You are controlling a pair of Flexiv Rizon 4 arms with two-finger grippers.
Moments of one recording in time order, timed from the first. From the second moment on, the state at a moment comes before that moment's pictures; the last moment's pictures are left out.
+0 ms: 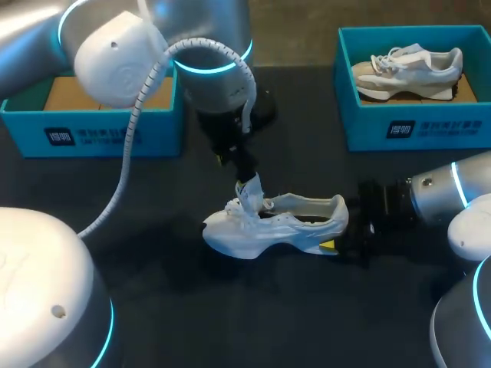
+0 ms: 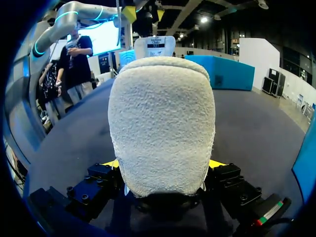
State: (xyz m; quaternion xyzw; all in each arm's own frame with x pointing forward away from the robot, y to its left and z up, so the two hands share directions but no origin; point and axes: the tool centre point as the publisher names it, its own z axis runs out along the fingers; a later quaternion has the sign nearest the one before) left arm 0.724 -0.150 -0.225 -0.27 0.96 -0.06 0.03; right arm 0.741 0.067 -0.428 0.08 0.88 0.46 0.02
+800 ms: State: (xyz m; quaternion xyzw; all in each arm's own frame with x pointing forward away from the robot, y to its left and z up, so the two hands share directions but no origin) left arm 0.719 -0.158 -0.225 0.11 0.99 -0.09 0.01; right arm 0.741 0.067 -0.428 0.08 0.88 0.46 0.02
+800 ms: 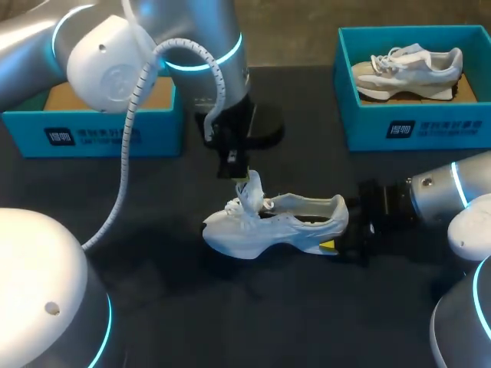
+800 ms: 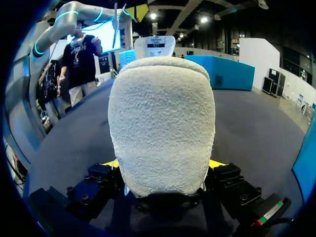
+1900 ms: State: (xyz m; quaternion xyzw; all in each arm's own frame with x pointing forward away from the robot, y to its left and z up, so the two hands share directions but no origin) left arm 0.719 -0.231 -0.290 0.17 0.98 -0.11 0.00; right arm 0.741 0.067 -0.428 0.08 0.88 0.46 0.02
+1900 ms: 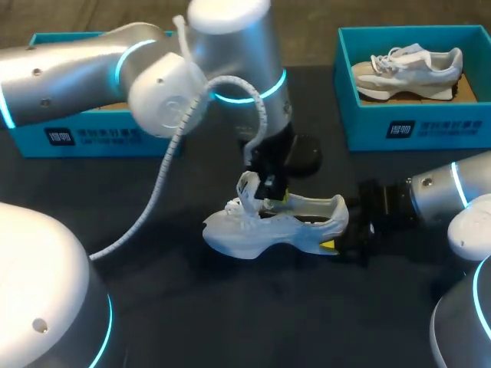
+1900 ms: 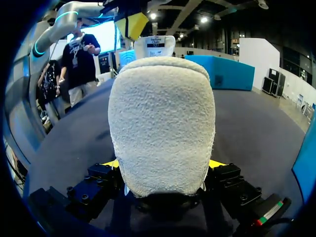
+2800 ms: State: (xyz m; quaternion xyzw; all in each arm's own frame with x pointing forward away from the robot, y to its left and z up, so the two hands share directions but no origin) left arm 0.732 -0.263 -0.347 0.16 0.98 -0.06 -0.04; right arm 0.741 0.067 -0.428 0.08 0.88 0.46 0.02
